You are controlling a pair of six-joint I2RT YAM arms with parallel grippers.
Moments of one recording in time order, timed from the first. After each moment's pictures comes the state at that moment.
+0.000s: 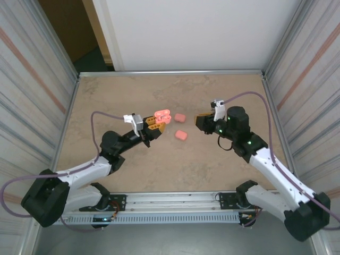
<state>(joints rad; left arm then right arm) -0.64 1.14 0.40 1.07 0.47 -0.26 0.48 0.91 0.76 -0.16 -0.28 0.38</state>
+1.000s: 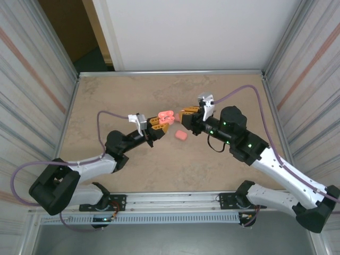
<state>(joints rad) -0.65 1.27 0.40 1.20 0.48 -0.31 0.82 0.96 0.99 -0.15 -0.08 0.32</state>
